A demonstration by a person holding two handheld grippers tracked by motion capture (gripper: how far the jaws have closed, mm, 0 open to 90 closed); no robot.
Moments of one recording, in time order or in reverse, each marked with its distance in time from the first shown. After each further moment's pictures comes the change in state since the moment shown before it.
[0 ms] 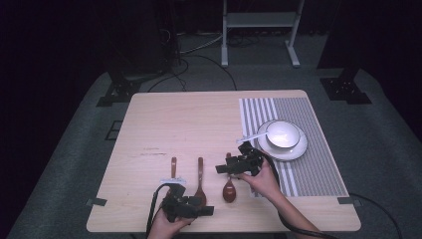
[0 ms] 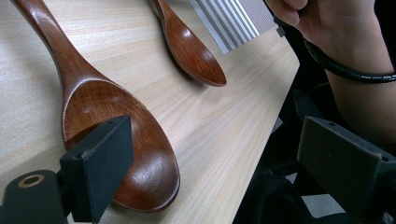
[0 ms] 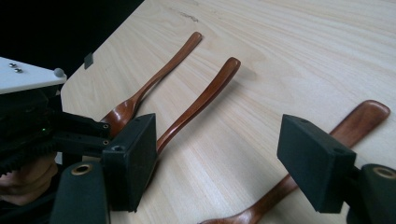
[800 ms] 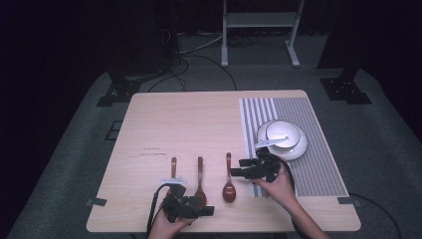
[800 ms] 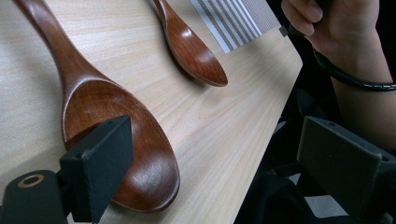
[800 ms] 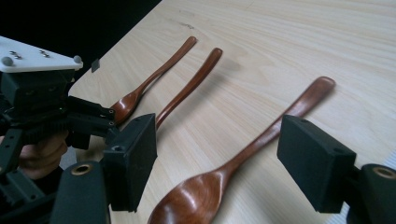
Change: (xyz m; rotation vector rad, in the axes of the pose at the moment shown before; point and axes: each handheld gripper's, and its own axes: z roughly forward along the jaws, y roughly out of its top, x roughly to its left) left arm -0.002 0.000 0.001 0.000 0.011 0.005; right arm -0.009 -0.027 -0.038 -0.084 0.002 -0.008
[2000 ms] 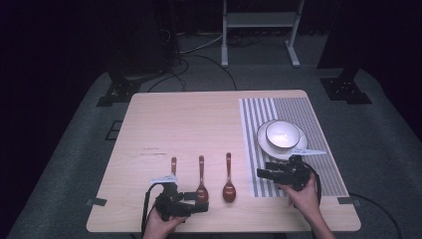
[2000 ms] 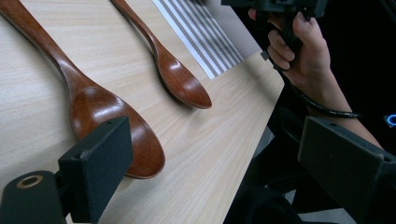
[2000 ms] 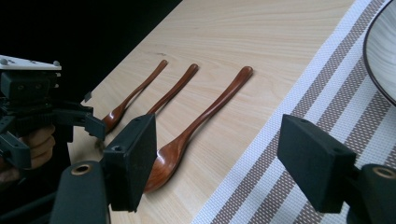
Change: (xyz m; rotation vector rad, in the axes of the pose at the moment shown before) left arm -0.002 0.003 -0.020 -0.093 -0.042 0.028; right arm -0.029 -0.048 -0.067 -0.185 -0.048 0.102
